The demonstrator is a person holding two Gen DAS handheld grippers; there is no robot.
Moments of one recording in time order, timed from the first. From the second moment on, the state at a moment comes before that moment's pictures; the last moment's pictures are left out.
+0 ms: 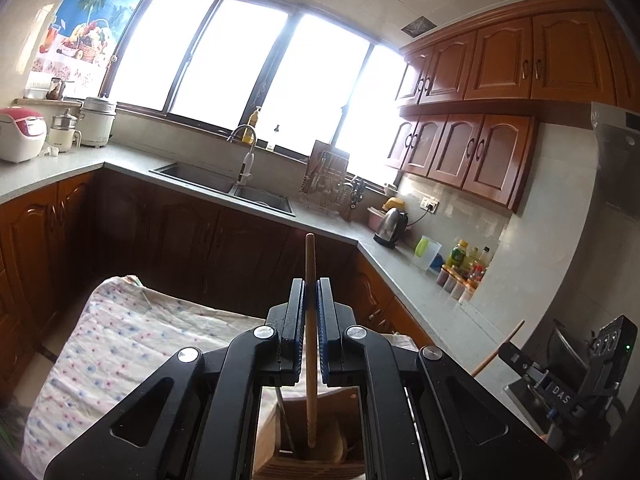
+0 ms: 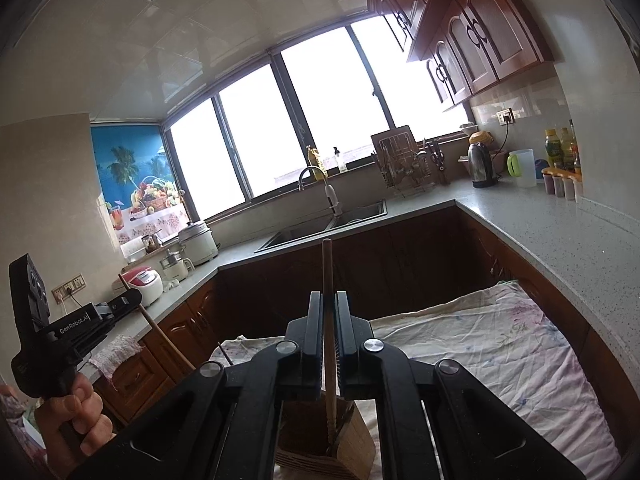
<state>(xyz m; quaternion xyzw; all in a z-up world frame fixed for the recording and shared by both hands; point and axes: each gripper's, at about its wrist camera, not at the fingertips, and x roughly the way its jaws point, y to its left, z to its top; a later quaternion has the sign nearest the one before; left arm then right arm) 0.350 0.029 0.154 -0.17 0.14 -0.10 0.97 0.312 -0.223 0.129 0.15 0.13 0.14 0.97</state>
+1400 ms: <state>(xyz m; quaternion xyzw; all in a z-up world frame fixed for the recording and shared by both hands) 0.312 0.044 0.055 -0.18 0.28 -0.05 0.94 0.289 -0.240 0.067 0.21 0.19 0.14 0.95</state>
